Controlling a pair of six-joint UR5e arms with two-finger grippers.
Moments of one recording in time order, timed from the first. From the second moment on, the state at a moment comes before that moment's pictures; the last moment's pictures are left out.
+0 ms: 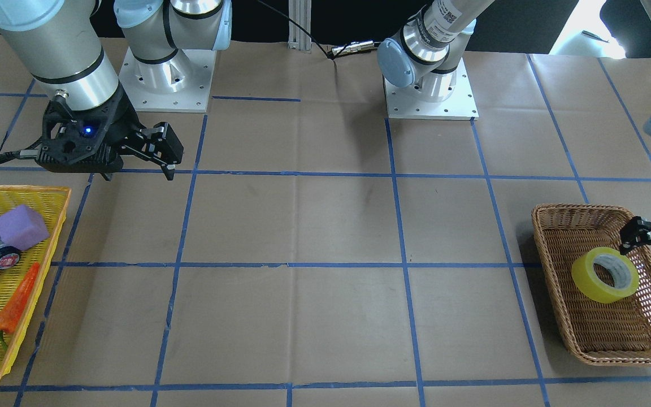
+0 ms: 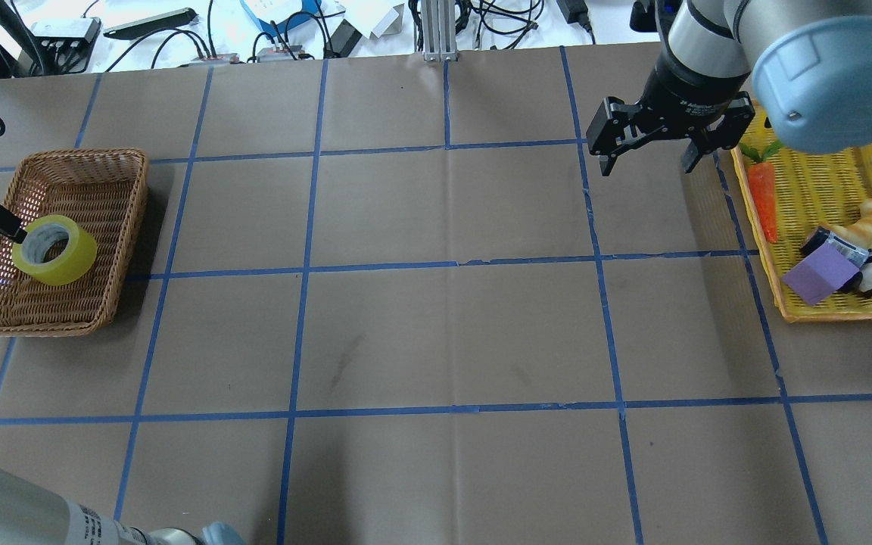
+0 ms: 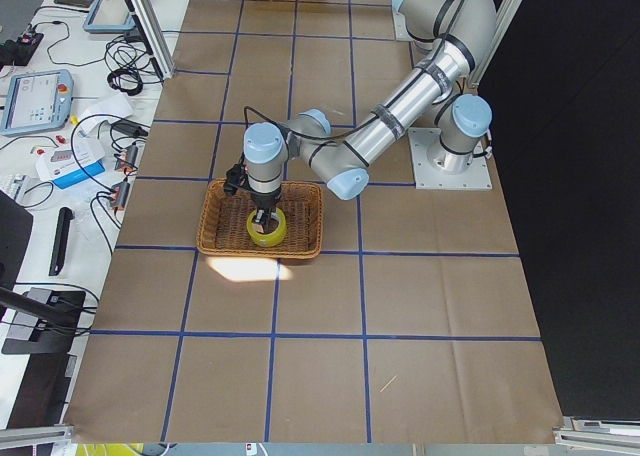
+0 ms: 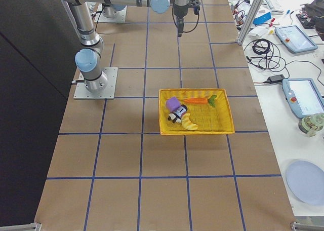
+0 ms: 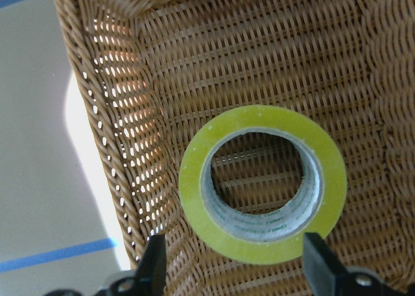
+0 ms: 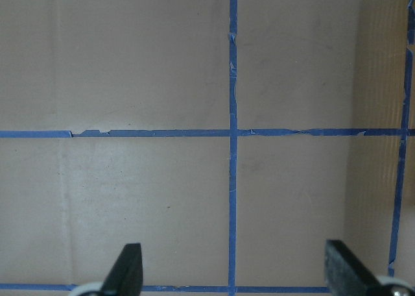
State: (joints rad) left arm -0.90 -1.97 -1.60 -1.08 1.59 0.94; right arm 1.57 -1.51 1.60 -1.69 -1.54 0.00
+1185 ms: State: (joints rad) left arm -1.55 -1.68 -1.48 -1.57 1.60 0.03; right arm 1.57 -1.51 1.60 -1.69 -1.54 0.00
